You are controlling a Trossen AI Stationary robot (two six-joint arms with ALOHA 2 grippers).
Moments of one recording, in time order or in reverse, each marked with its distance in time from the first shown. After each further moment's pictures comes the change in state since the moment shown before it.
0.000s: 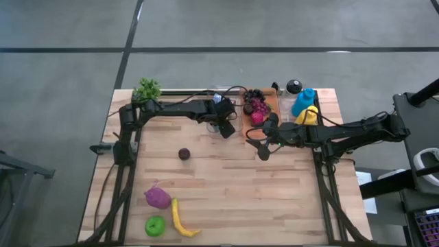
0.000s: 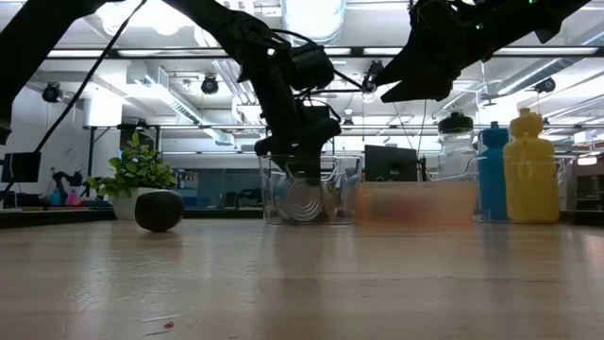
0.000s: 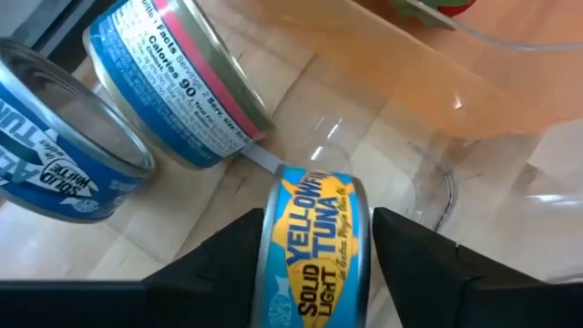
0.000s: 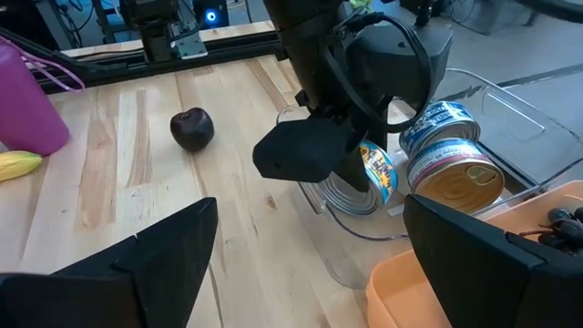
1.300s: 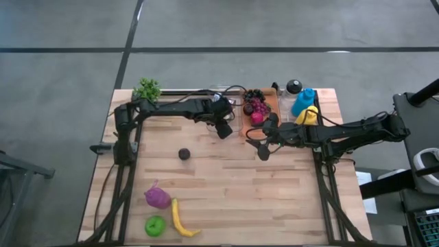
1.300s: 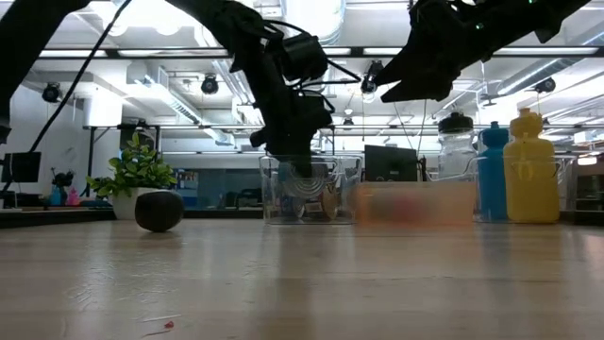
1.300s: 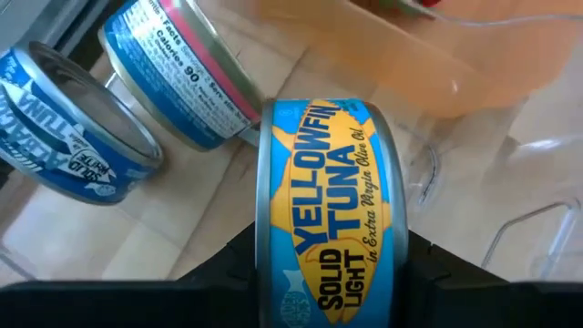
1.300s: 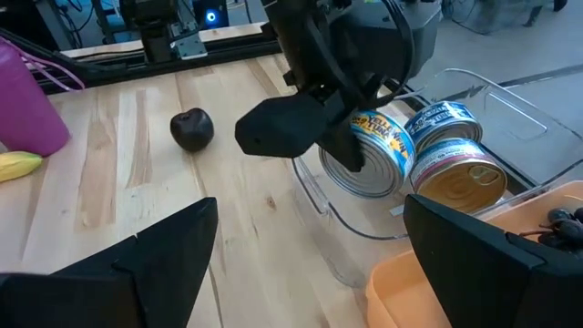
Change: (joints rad) left arm -0.005 -0.056 -0.024 -0.039 0.010 0.045; right arm 0.000 0.000 0.000 0.002 0.000 0.000
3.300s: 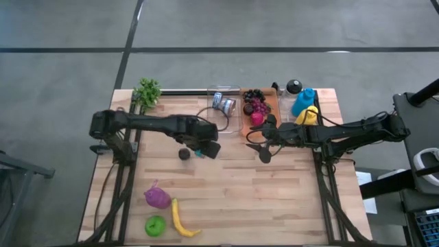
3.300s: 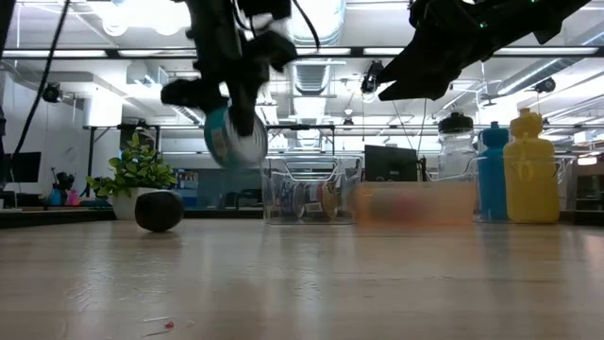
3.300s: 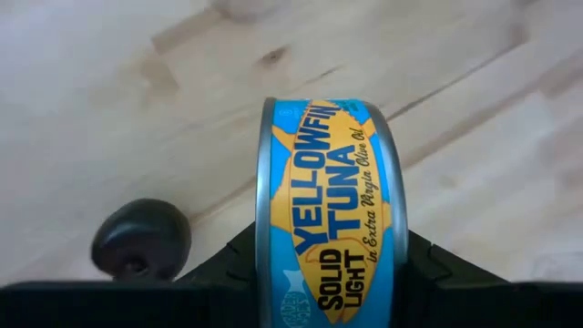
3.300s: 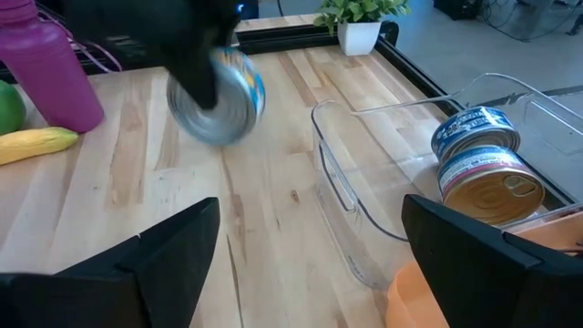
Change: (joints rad) left arm -0.261 -0.258 -0.109 -0.374 0.139 -0.843; right arm 0.002 0.000 0.000 -0.003 -0.083 -0.050
